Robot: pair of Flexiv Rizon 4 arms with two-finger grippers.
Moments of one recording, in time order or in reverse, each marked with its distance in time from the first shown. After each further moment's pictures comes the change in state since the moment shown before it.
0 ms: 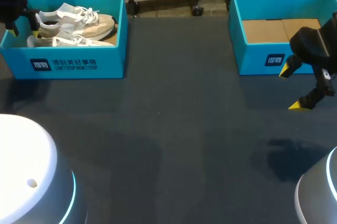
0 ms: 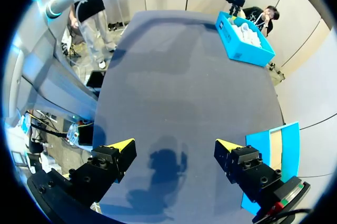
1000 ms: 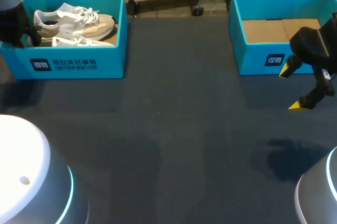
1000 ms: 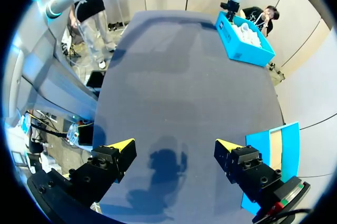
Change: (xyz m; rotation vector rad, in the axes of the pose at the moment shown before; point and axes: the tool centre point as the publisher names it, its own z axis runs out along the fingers) left arm 0.005 -0.003 0.057 -0.059 -0.028 -0.001; right arm 0.000 0.000 0.000 0.000 0.000 0.000
